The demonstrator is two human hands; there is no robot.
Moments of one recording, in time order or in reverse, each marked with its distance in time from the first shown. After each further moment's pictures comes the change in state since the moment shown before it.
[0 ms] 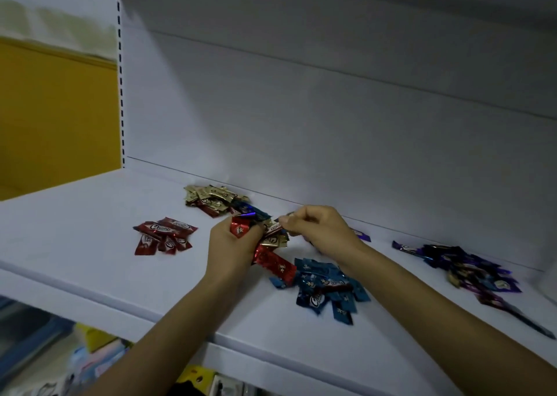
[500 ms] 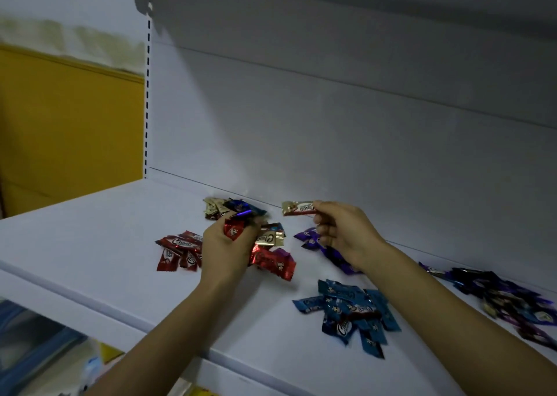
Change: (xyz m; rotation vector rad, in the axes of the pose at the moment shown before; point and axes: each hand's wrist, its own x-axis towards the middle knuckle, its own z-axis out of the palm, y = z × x) left_hand 0.023 0.016 -0.031 0.059 0.078 0.120; right_hand 0.042 -0.016 0.002 0.491 0.125 0.209
